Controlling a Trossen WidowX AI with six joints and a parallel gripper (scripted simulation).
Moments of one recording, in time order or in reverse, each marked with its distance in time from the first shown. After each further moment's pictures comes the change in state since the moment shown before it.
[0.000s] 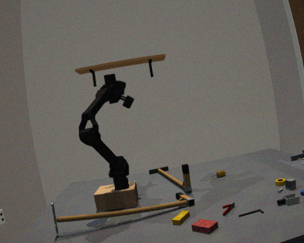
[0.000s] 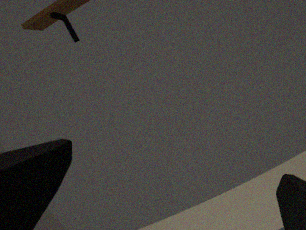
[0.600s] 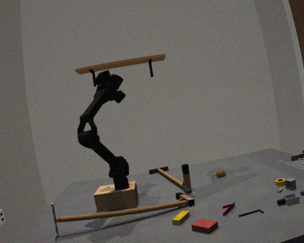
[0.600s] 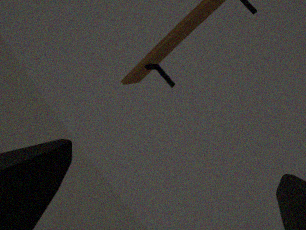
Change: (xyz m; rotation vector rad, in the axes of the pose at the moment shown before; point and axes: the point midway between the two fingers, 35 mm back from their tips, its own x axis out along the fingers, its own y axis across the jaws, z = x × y) arm -0.026 0.064 0.029 0.291 -0.070 0.344
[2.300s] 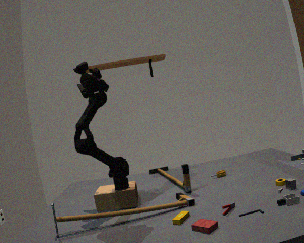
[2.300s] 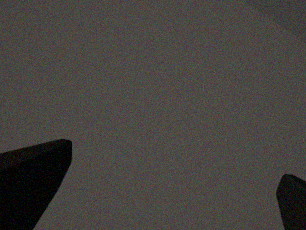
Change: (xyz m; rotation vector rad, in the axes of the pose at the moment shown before) arm -0.102 0.157 -0.061 0.477 0.544 0.561
